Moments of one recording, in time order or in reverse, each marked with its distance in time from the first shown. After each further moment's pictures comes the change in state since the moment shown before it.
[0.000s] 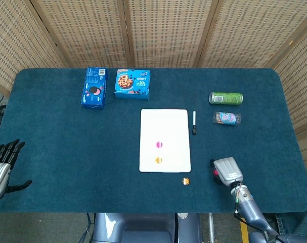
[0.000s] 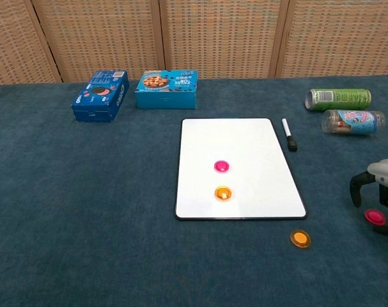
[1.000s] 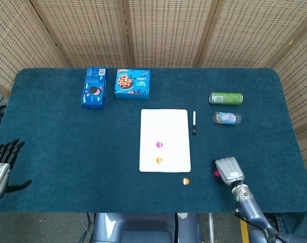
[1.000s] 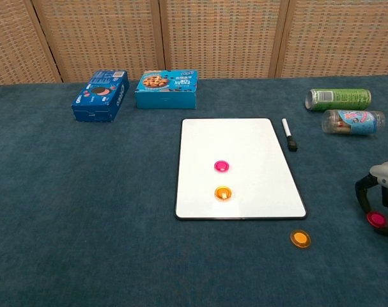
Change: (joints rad) left arm 0.001 0.000 -0.001 0.000 -0.005 -0.001 0.001; right arm -0.018 -0.008 0.035 0.029 0.011 -0.046 -0.004
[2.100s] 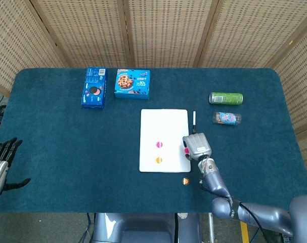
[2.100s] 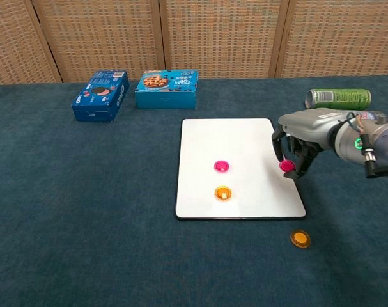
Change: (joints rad) left arm -0.014 0.012 -0.013 0.005 -0.035 -0.032 -0.031; right arm 0.318 -0.178 0.236 0.013 0.428 -0.034 -0.320
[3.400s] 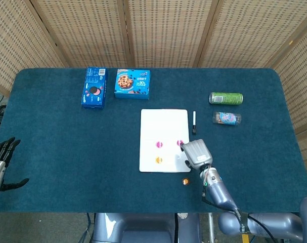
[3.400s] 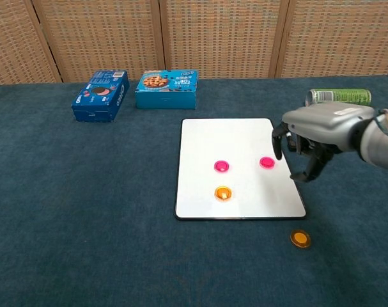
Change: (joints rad) left arm 0.005 0.019 0.006 0.006 0.026 0.014 -0.052; right arm -0.030 0.150 -0.148 -0.284 -0.137 0.144 0.038
